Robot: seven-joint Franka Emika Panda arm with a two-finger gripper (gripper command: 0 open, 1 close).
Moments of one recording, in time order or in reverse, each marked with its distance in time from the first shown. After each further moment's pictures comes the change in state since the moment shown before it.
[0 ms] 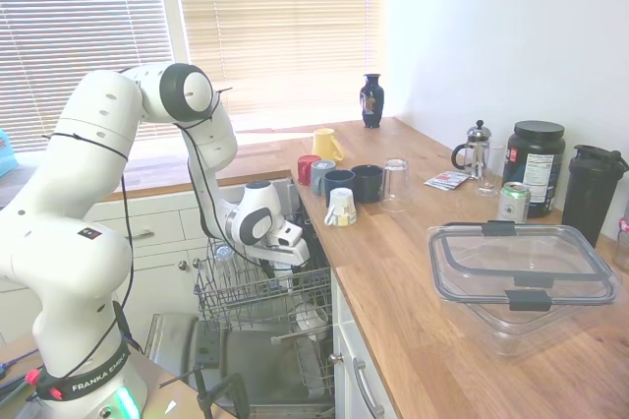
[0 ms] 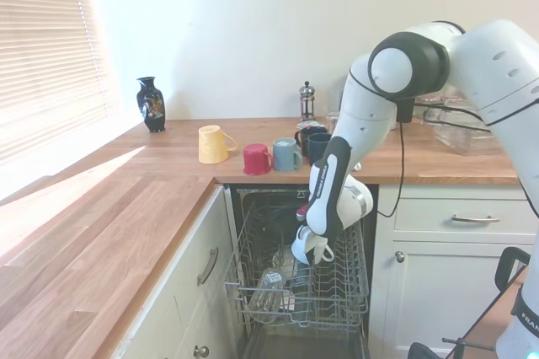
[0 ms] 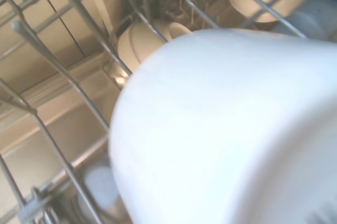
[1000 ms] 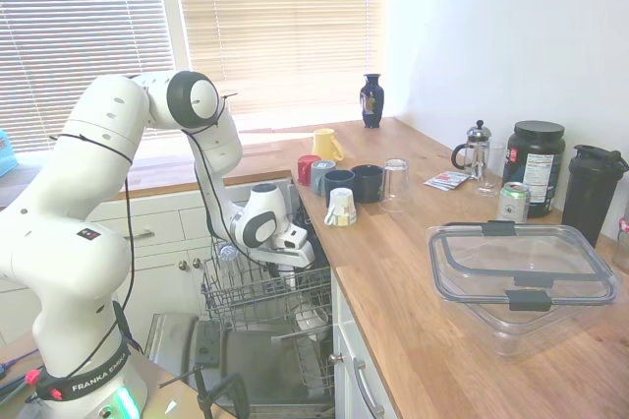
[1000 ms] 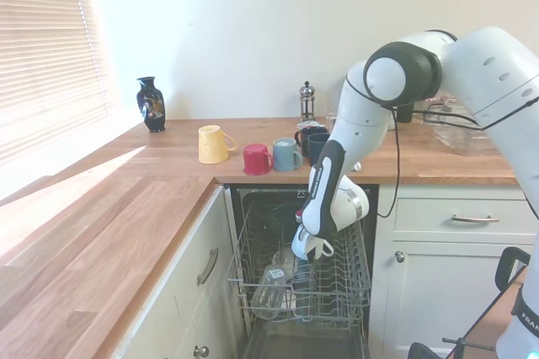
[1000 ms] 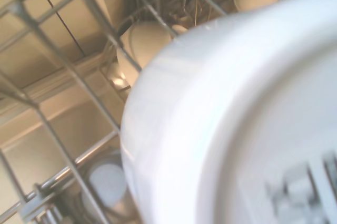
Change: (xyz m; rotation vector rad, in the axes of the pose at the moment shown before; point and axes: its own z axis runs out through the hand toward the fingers) arm 0.016 0.003 -0.003 0.004 -0.001 -0.035
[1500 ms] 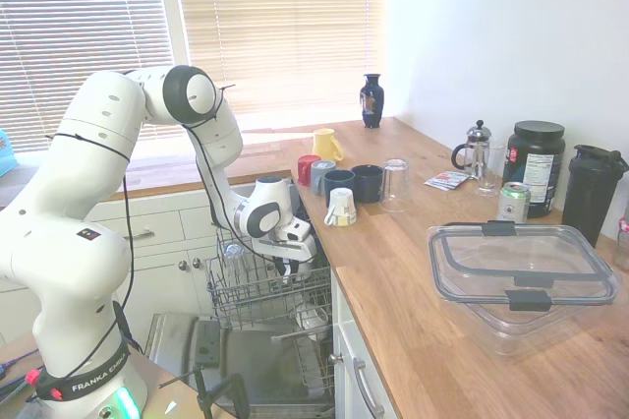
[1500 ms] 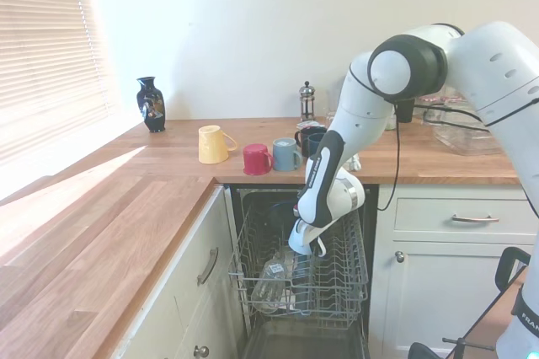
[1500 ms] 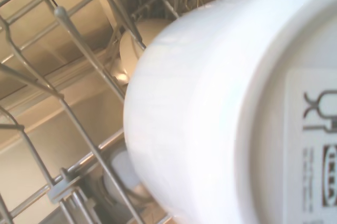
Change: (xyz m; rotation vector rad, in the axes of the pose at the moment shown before) arm 0.010 -0.006 -0.008 -0.022 -0.044 0.006
